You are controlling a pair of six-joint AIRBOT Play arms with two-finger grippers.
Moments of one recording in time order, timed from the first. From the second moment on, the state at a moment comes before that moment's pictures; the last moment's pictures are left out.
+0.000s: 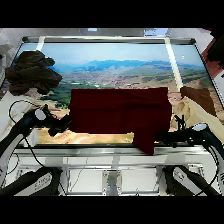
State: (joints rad) left arm 0.01 -1.15 0.59 1.21 -0.90 -1.95; right arm -0.40 -1.05 0.38 -0.90 1.19 1.25
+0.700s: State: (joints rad) left arm 0.01 -0.88 0.79 1.44 -1.19 -1.71; right arm -0.41 -0.79 0.60 -1.00 1.53 1.28
